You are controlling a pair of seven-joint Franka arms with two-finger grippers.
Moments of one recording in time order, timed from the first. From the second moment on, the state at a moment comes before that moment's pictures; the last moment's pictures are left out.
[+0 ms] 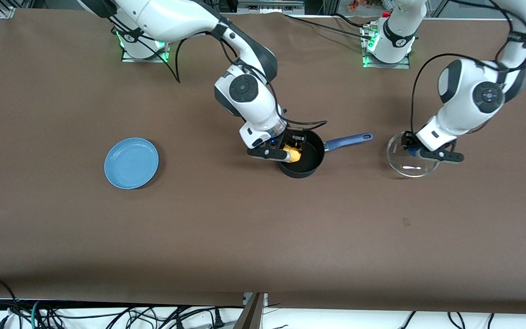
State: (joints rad) left arm 0.58 0.17 -0.59 -2.37 0.11 2.46 0.02; right arm 0.59 0.78 0.32 -1.39 -0.01 2.47 1.04
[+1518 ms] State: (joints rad) left arm 0.62 0.24 -0.70 -1.87 0.25 2.06 0.04; right arm 0.59 0.83 0.24 -1.12 -0.03 2.11 0.93
